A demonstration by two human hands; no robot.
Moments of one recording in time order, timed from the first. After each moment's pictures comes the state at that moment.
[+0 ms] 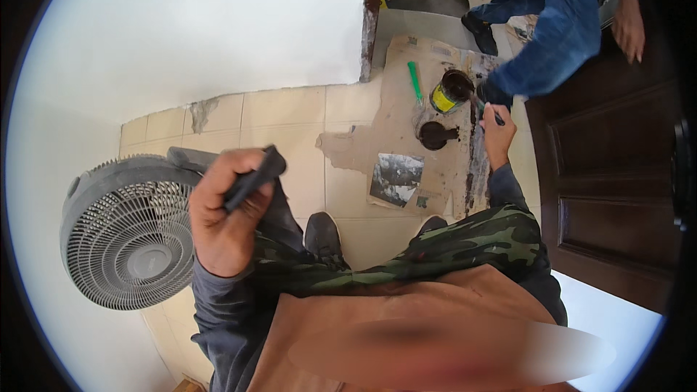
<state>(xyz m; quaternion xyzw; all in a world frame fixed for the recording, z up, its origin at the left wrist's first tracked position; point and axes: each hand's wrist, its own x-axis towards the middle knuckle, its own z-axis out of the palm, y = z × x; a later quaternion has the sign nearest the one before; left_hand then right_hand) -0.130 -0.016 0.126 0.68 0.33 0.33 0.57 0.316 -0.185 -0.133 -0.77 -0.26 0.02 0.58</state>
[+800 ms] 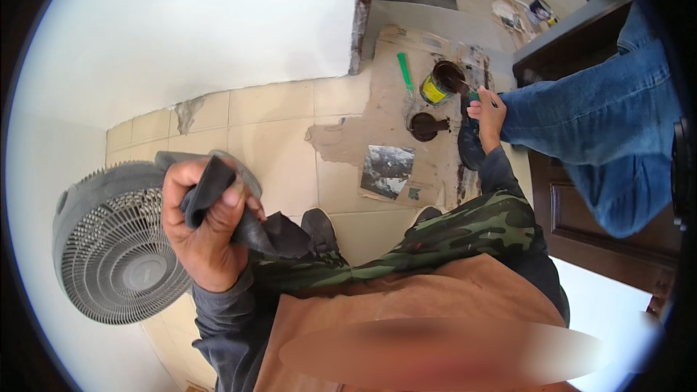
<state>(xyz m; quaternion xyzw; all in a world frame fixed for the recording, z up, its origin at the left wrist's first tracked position) -0.133 -0.013 0.118 0.53 0.28 0.48 0.64 0.339 -0.171 -0.142 -0.76 -0.11 0.13 0.63</state>
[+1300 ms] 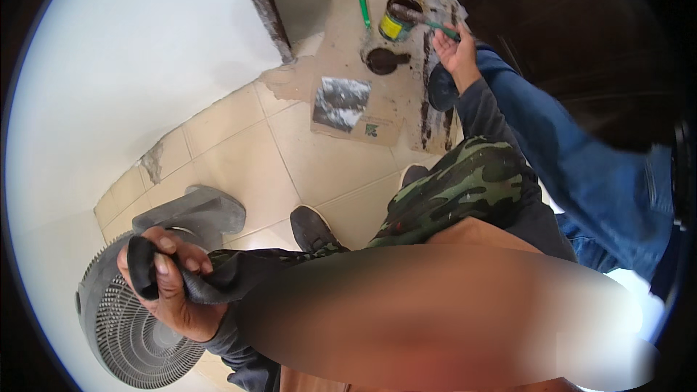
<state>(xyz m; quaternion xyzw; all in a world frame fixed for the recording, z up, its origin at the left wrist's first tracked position) -0.144 -0.011 0.107 0.59 0.27 0.46 0.60 0.385 -0.218 -0.177 -0.44 0.14 0.24 0.86</state>
